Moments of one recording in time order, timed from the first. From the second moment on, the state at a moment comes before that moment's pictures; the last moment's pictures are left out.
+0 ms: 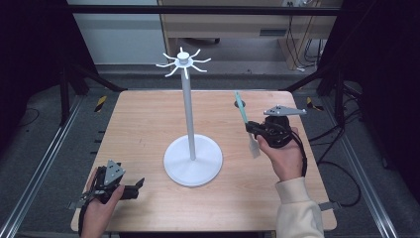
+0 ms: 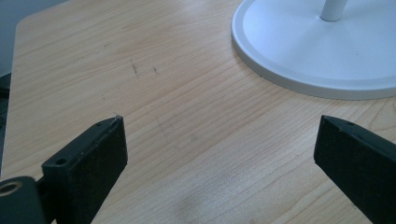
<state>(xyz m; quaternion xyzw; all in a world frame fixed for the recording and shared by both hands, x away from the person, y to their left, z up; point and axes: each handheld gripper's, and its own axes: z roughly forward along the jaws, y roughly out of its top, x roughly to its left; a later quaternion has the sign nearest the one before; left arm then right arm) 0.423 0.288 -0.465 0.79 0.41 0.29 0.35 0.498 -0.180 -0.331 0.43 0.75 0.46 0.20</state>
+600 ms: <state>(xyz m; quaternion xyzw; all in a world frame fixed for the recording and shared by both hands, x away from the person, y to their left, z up) 0.423 0.286 -0.466 0.79 0.40 0.29 0.35 0.479 -0.165 -0.305 0.38 0.74 0.51 0.22</state>
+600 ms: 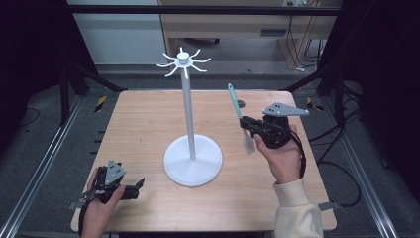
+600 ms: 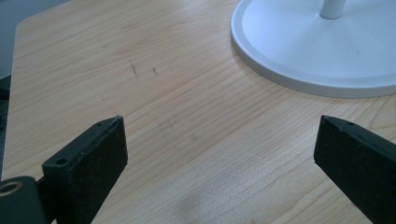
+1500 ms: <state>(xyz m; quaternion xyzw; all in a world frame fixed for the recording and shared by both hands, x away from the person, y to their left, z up) 0.423 0.290 -0.466 0.79 0.41 0.29 0.34 0.460 -0.152 -0.266 0.32 0.73 0.56 0.23</state>
